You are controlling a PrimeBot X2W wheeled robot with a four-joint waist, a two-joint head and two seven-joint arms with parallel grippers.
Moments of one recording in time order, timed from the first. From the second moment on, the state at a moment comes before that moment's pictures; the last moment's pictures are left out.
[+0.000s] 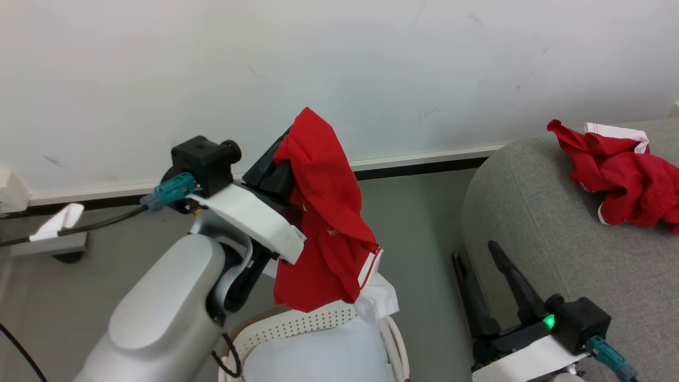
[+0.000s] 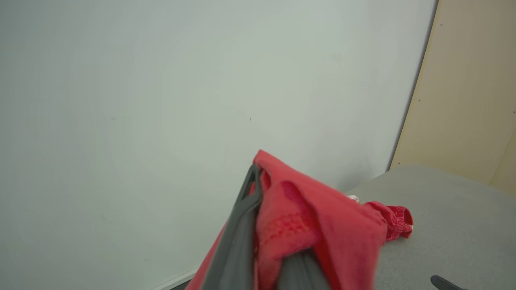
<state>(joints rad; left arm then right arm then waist) -0.71 0.31 -0.62 0.20 -0.64 0.01 -0.13 -0.21 -0.07 0.33 0.21 0.41 0.13 -0.26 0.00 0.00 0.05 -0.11</state>
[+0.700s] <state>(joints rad) -0.71 0.20 -0.72 0.22 -0.65 -0.02 -0.12 -0.39 -0.08 0.74 0.52 0.57 0.13 -0.24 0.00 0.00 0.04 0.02</state>
